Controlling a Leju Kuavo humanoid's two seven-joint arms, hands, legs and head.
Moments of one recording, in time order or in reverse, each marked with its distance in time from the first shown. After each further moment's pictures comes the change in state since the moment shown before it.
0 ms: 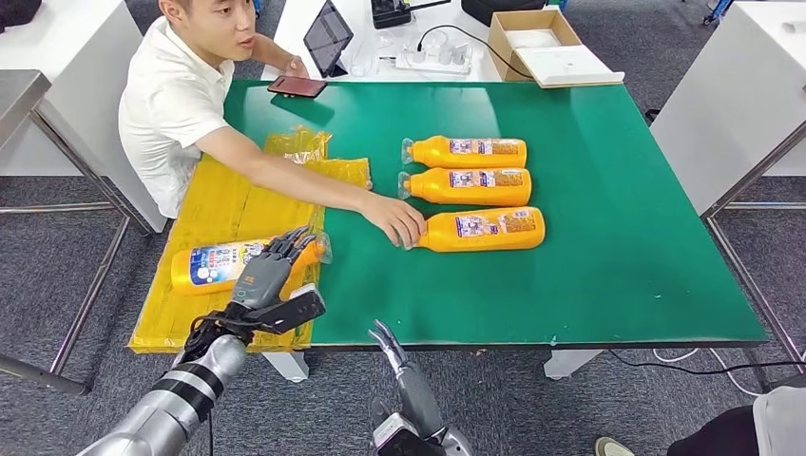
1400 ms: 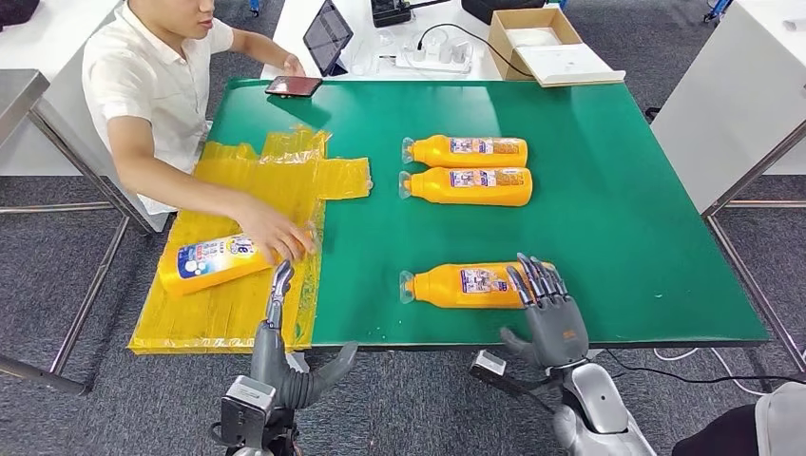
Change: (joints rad) left arm 0.540 -0.156 -0.097 -0.699 0.562 0.127 -0.185; right arm -0.103 -0.346 -0.386 -0.119 0.872 -0.275 0.426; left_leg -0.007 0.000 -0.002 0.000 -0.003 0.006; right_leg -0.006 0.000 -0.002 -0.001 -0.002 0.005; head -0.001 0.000
